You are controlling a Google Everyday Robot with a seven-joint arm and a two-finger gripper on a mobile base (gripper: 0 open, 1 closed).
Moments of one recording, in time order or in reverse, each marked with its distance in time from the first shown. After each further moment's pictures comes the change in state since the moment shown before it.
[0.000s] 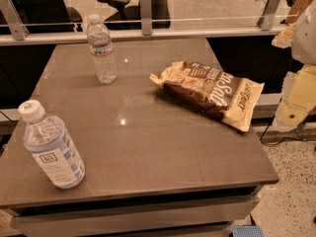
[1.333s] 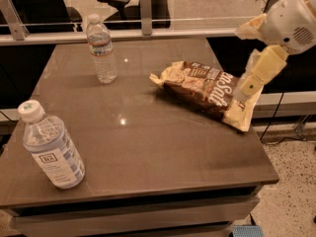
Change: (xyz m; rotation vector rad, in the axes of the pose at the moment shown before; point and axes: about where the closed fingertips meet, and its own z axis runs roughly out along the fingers) arm -0.066 -0.045 0.029 -0.111 -0.412 0.011
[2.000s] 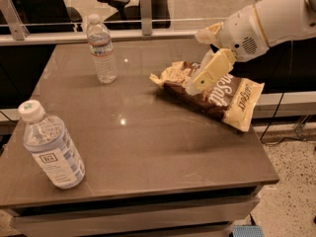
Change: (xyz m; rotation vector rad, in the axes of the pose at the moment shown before) arm -0.065 -0.009 0.064 -0.069 -0.296 0.039
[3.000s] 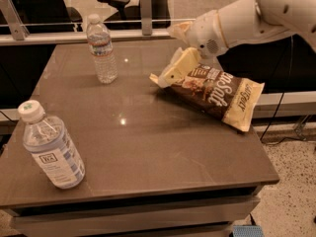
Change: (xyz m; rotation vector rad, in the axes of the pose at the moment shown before) arm -0.026 -0.035 0.063 -0.026 -0.122 -0.097
